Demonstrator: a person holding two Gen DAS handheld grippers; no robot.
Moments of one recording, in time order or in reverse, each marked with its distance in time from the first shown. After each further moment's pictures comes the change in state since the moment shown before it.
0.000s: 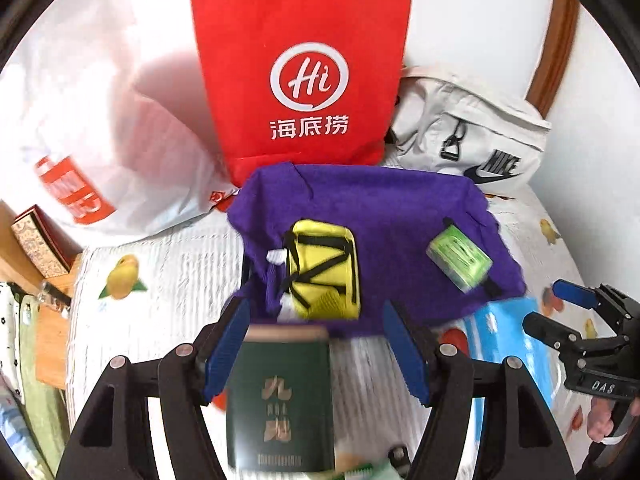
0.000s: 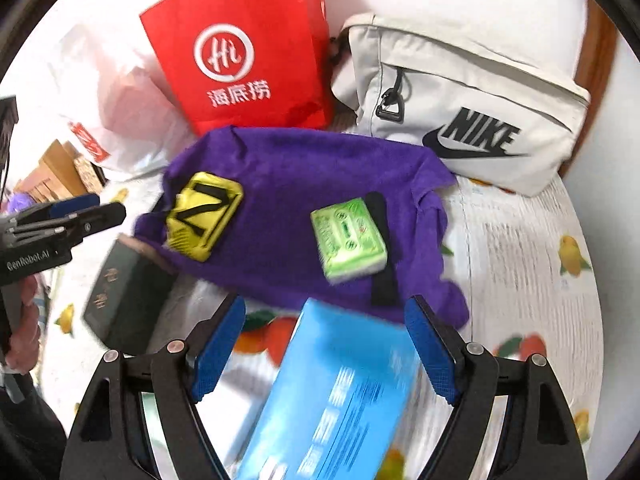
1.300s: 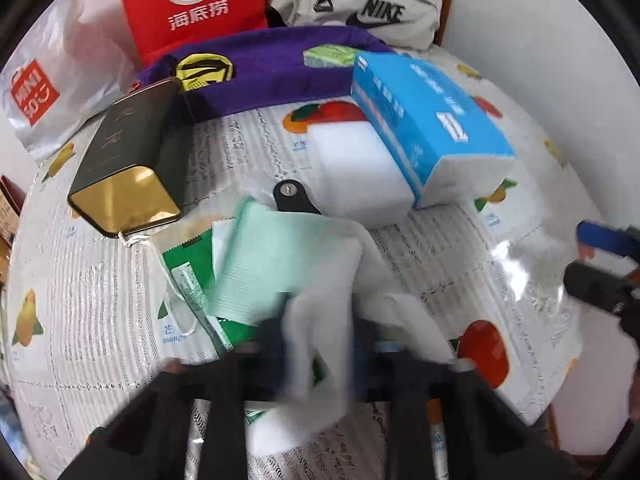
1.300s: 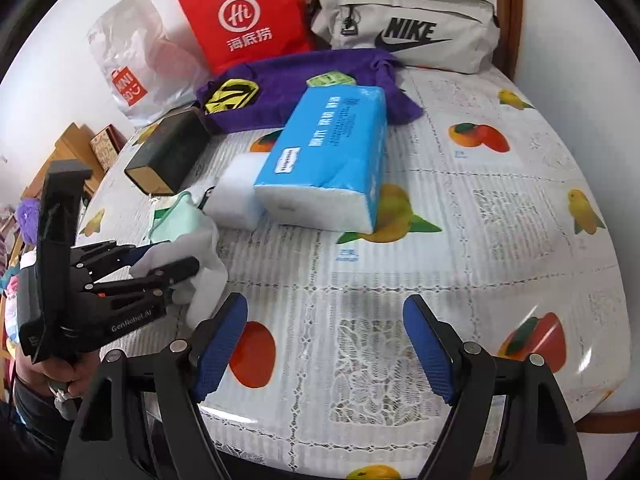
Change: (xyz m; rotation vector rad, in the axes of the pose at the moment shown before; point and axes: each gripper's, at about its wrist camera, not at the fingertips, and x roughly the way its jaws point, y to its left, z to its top) left arm -0.006 -0.080 -0.202 0.174 0.132 -0.108; right arm -0.072 0.009 -0.210 0.097 0.015 -0.002
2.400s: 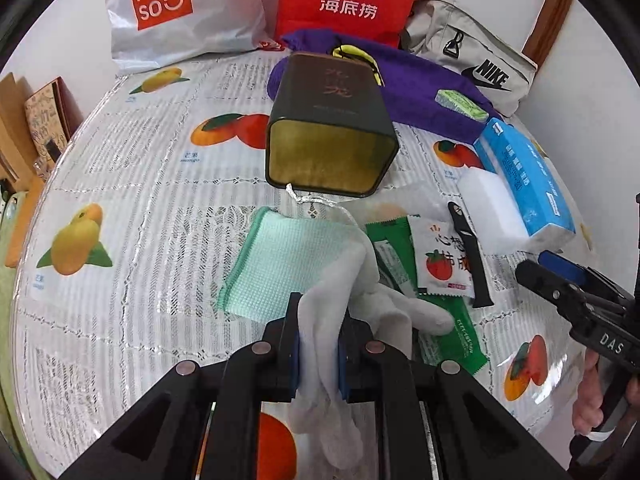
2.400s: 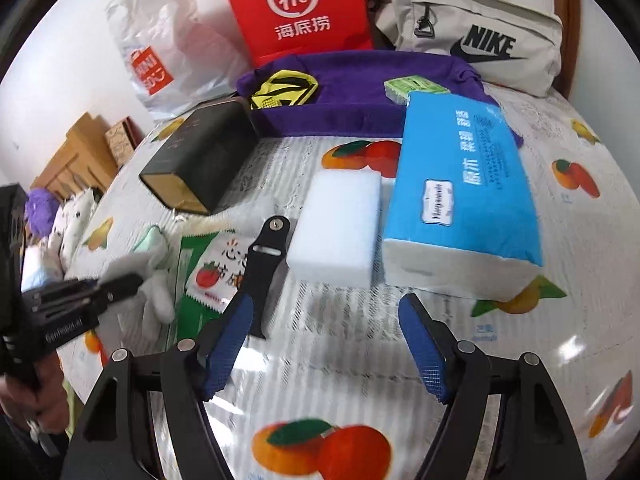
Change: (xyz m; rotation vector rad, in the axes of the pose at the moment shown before) left arm -0.015 0.121 -0.031 -0.278 -0.035 0.024; right arm 0.071 0.076 0.035 -0.034 -0.037 0.051
